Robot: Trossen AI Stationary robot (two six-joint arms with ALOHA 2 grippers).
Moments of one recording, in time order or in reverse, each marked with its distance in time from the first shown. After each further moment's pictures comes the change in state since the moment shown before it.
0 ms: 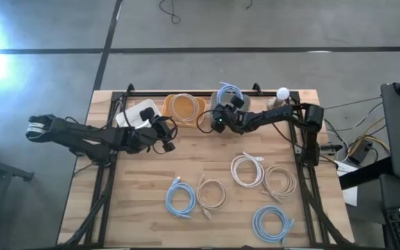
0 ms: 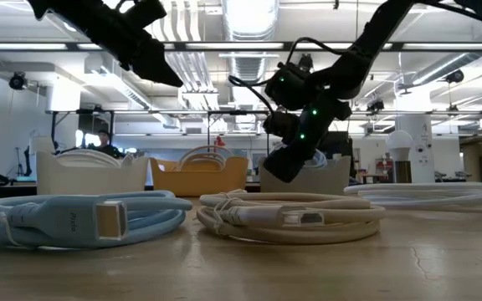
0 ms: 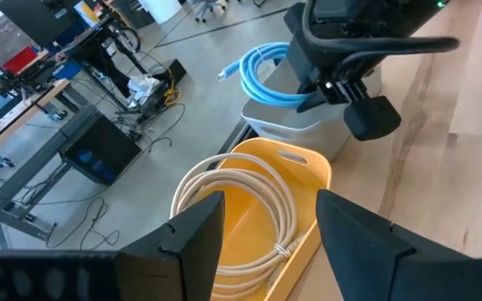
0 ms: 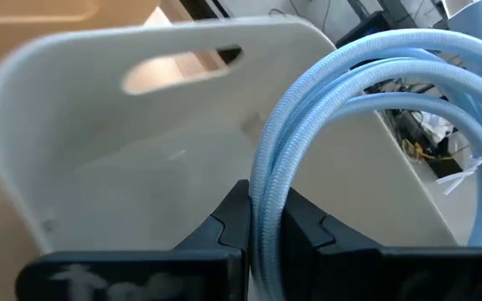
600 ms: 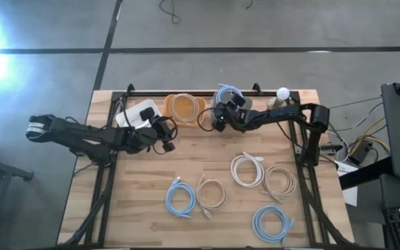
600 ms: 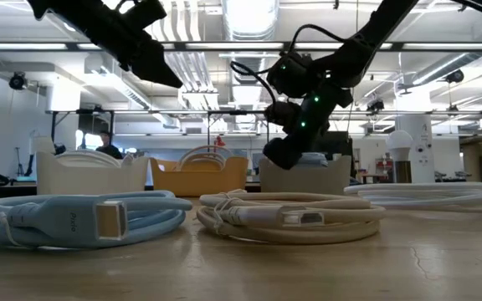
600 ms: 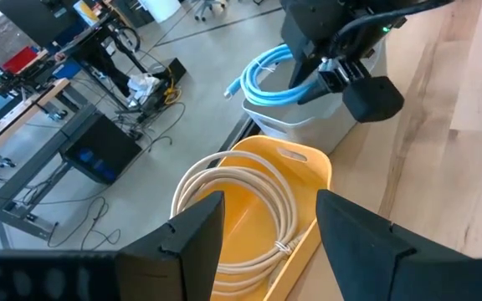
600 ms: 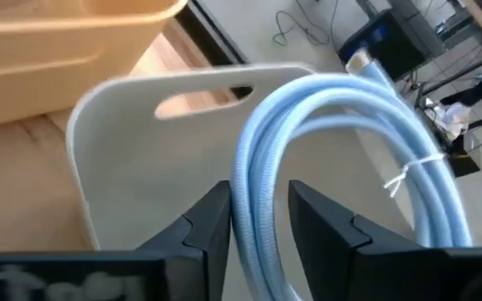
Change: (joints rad) left arm 0.000 0.000 0.000 -0.009 0.000 0.001; right arm 0.000 -0.087 0.011 -0.081 -0.030 0.032
